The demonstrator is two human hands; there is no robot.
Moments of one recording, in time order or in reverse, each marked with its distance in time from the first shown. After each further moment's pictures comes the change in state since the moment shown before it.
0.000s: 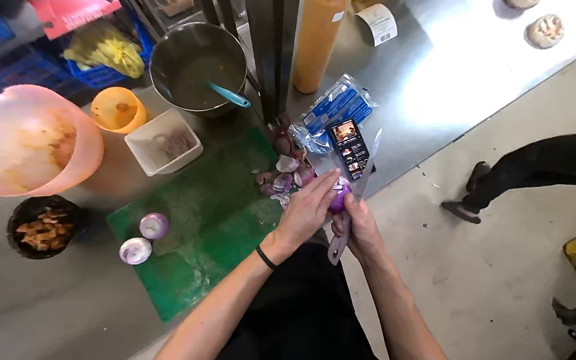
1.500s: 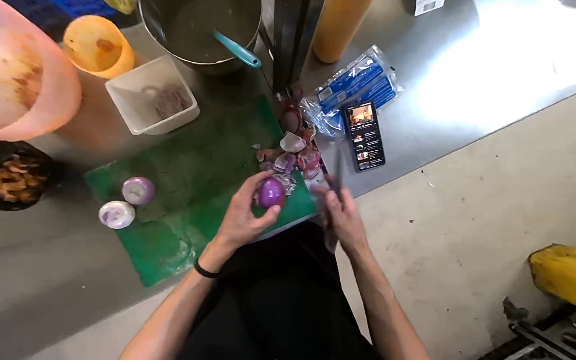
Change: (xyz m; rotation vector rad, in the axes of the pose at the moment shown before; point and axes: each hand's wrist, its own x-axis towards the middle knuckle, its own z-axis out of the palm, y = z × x) left_hand -0.089 -0.033 -0.061 -0.129 0.072 -0.374; right_hand -0.002 0.009 0.007 -0.570 -0.032 -0.020
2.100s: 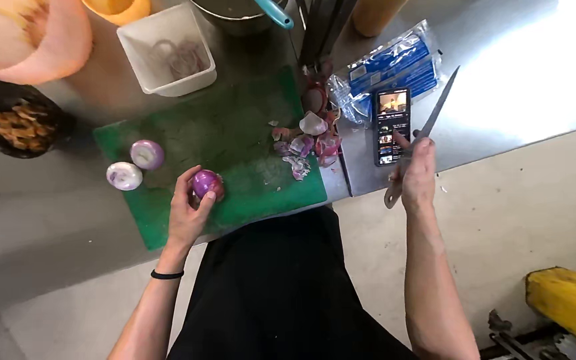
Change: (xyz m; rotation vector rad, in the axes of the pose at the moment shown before) left_hand -0.087 -0.037 -0.060 0.048 0.401 -0.405; right_hand 0.093 0.013 -0.104 -0.205 0.219 -0.077
